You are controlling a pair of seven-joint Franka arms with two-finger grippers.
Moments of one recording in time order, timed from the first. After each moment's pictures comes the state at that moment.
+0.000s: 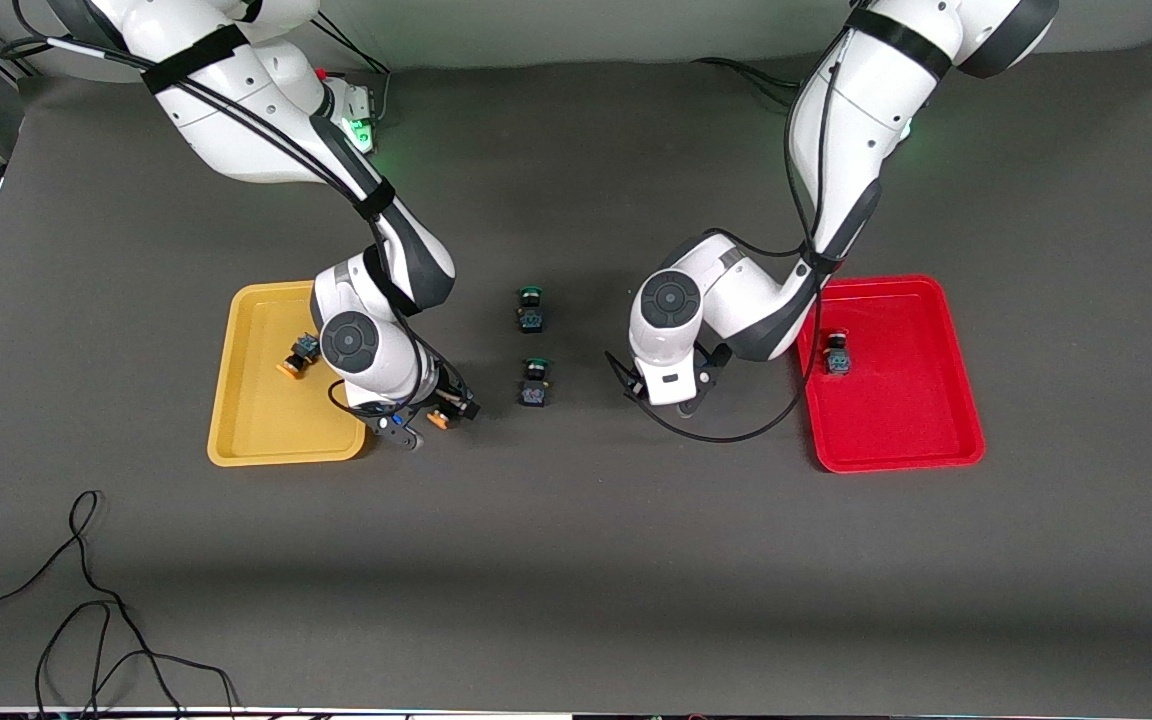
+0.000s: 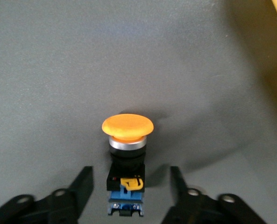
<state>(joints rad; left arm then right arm) -0.39 0.71 -0.32 -1.75 0.25 2.39 -1.80 0.34 0.57 0.11 -1.94 0.09 2.45 0.96</state>
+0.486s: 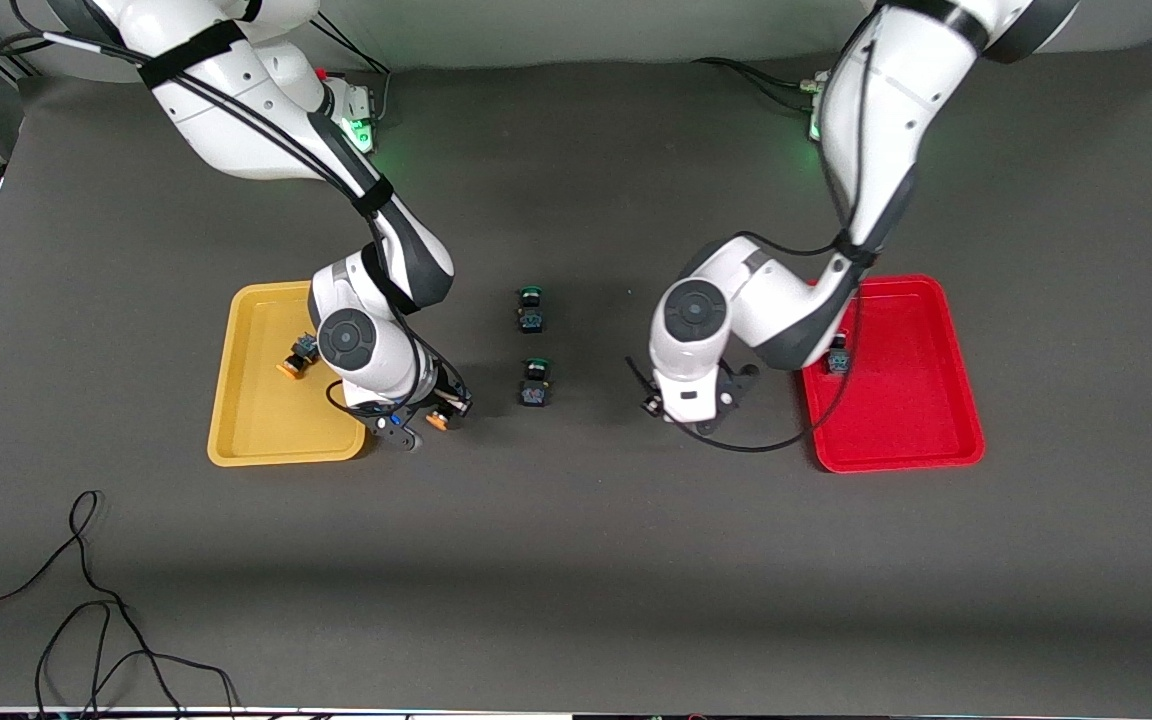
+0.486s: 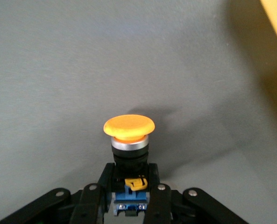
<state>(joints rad) -0.31 0.61 -0.32 -1.70 0.19 2.20 -1.46 0.34 0.54 0.11 -1.94 0.09 2.46 0.96</state>
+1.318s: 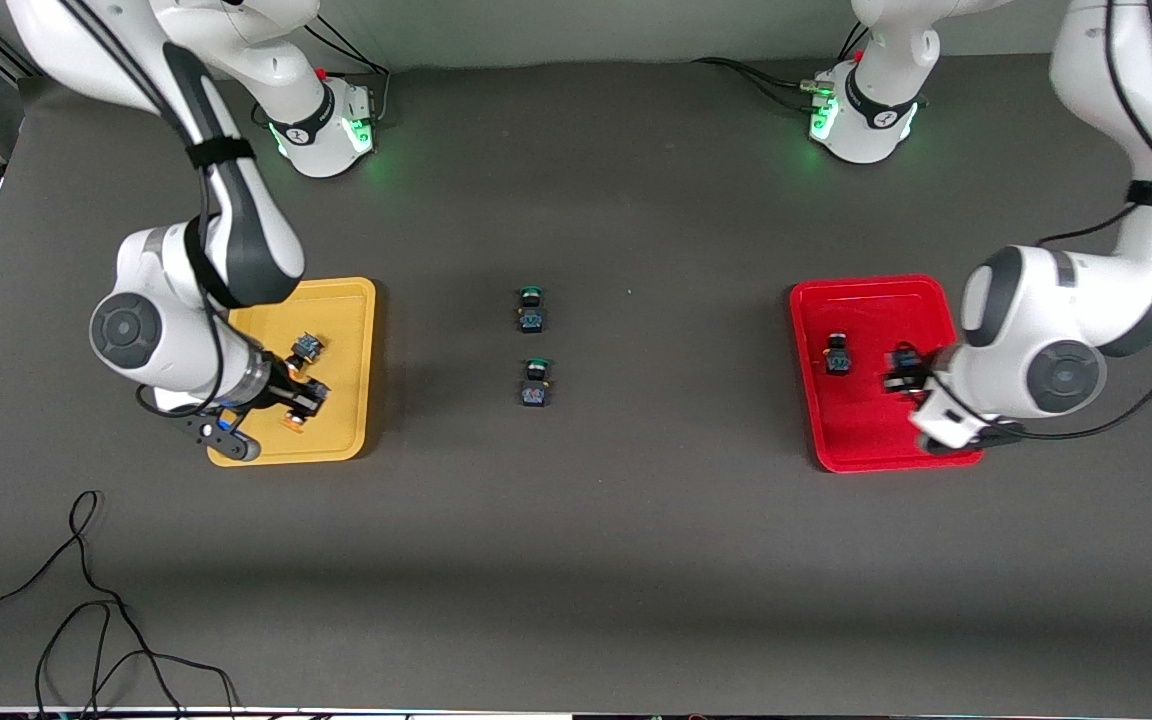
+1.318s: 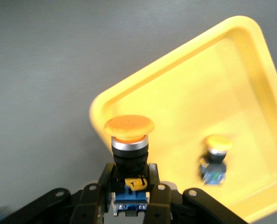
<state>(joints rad) 0.23 0.40 -0.31 -1.93 0.18 2.00 -0.31 0.29 0.32 -0.16 -1.99 0.08 2.19 0.58</state>
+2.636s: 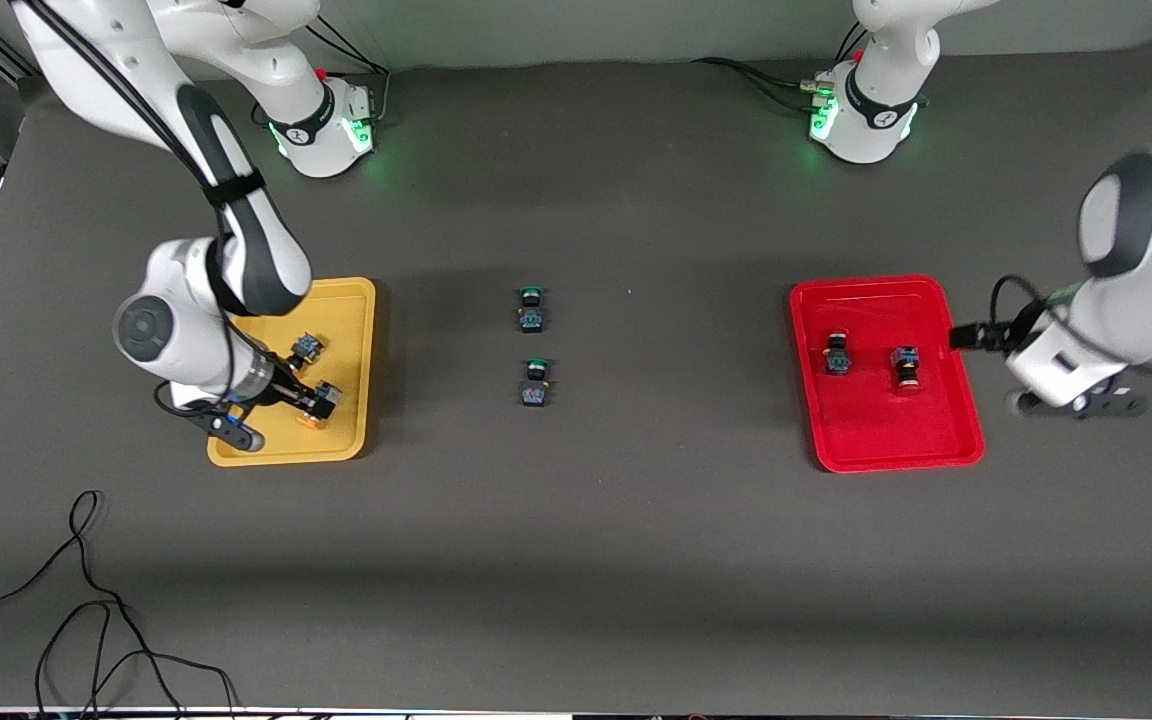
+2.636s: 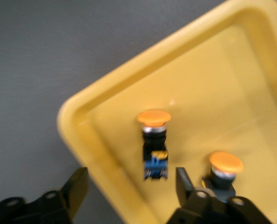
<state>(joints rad) 0.30 0.13 -0.35 -1.78 0.10 1.67 -0.04 0.28 0.27 -0.16 -2.11 0.16 2.33 0.51</state>
